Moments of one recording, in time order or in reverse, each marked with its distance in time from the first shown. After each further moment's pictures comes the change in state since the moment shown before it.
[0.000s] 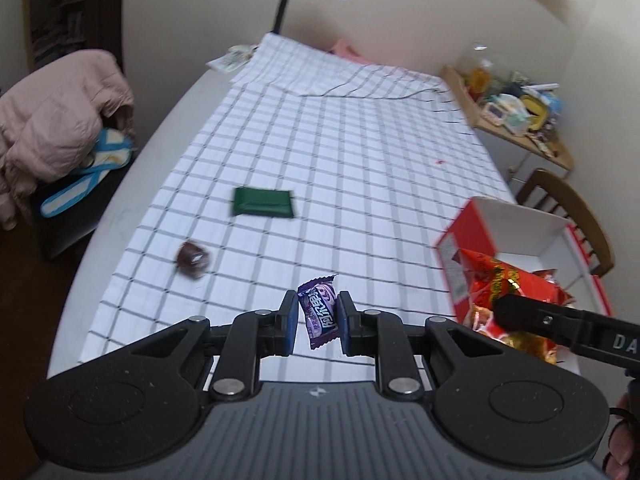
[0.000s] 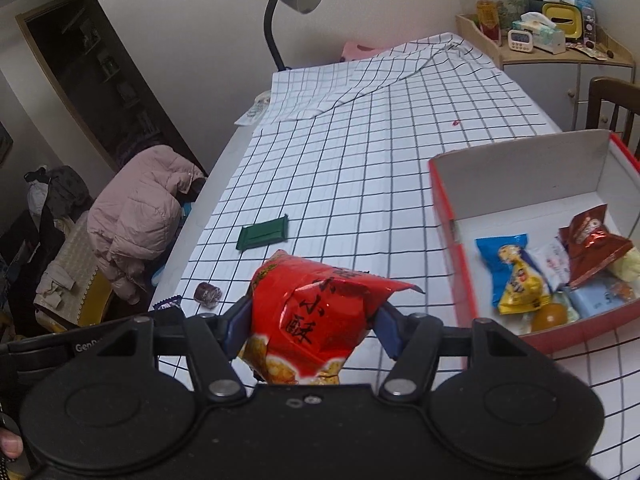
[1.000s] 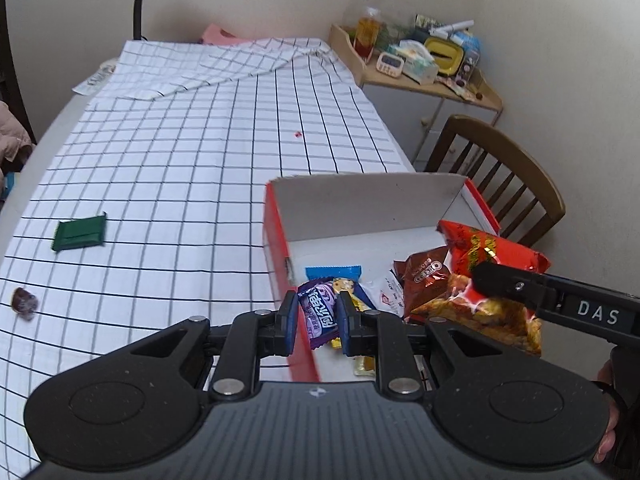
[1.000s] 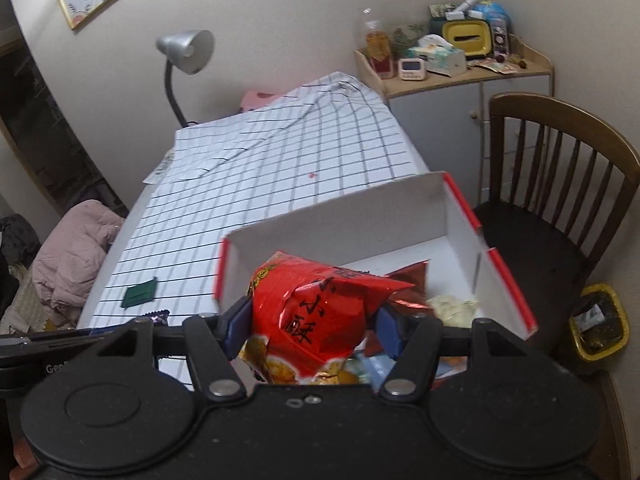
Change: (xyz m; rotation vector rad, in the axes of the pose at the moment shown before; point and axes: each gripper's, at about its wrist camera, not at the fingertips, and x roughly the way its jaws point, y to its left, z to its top) left arm 0.070 -0.204 0.009 0.178 0.080 -0.095; right arm -0.048 -0.185 0.039 0.074 -0.085 -0.144
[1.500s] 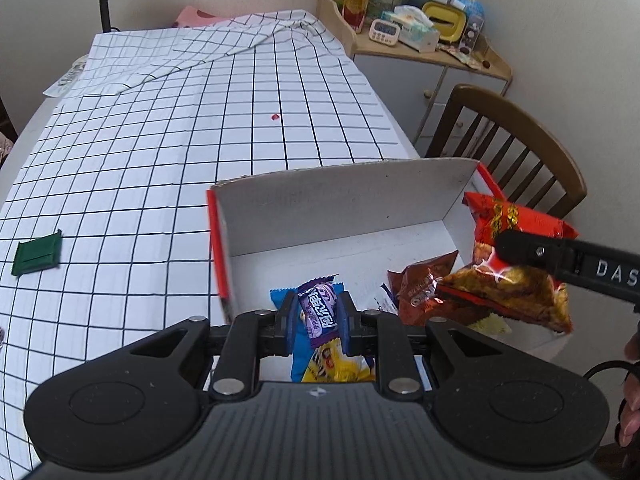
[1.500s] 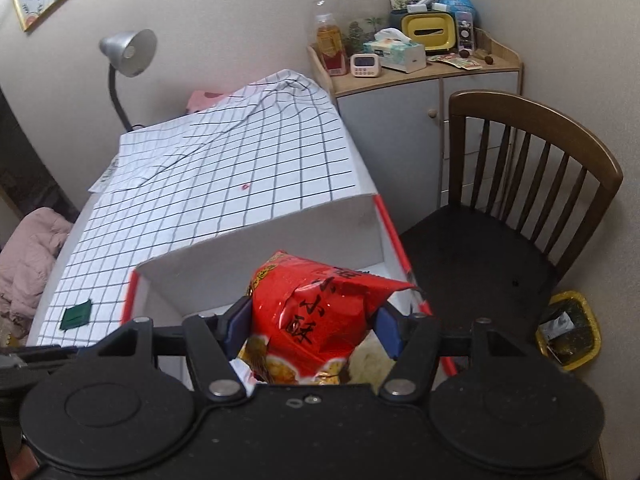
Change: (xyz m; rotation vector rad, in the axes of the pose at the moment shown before) left arm 0.076 -0.042 0.028 0.048 0.073 0.040; right arm 0.046 -0.047 0.036 0.010 0.024 -0.094
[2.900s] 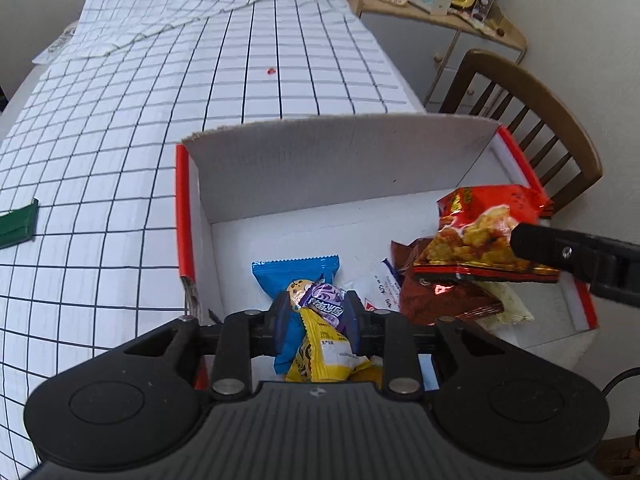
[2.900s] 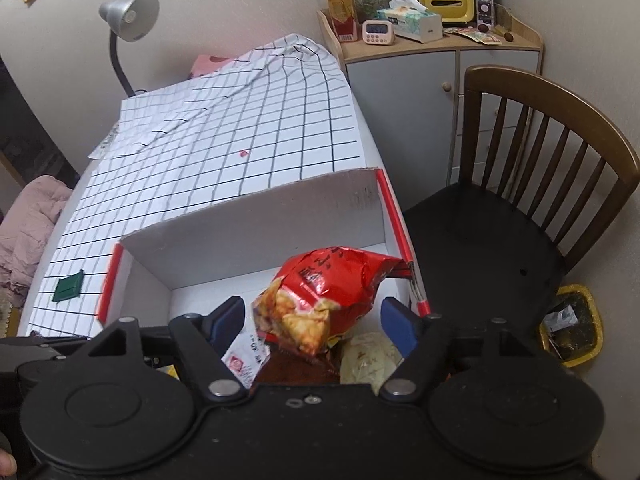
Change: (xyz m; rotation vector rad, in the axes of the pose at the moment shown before) left arm 0.030 -0.006 -0.002 -0.021 0.094 0.000; right arm 0.014 -0.008 0.001 -0.047 0.092 0.032
